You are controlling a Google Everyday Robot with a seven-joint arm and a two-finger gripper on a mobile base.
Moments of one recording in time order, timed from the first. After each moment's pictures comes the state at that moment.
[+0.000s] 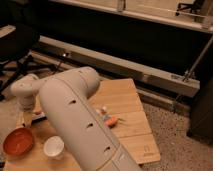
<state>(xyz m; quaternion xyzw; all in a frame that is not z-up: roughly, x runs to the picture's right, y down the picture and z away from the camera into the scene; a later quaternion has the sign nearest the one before) -0.463 0.146 0.847 -0.24 0.33 0.91 0.10</state>
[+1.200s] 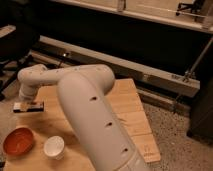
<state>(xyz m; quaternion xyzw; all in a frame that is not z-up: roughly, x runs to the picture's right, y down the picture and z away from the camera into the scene) -0.453 0.056 0.781 -0.33 0.33 0.88 -0.03</state>
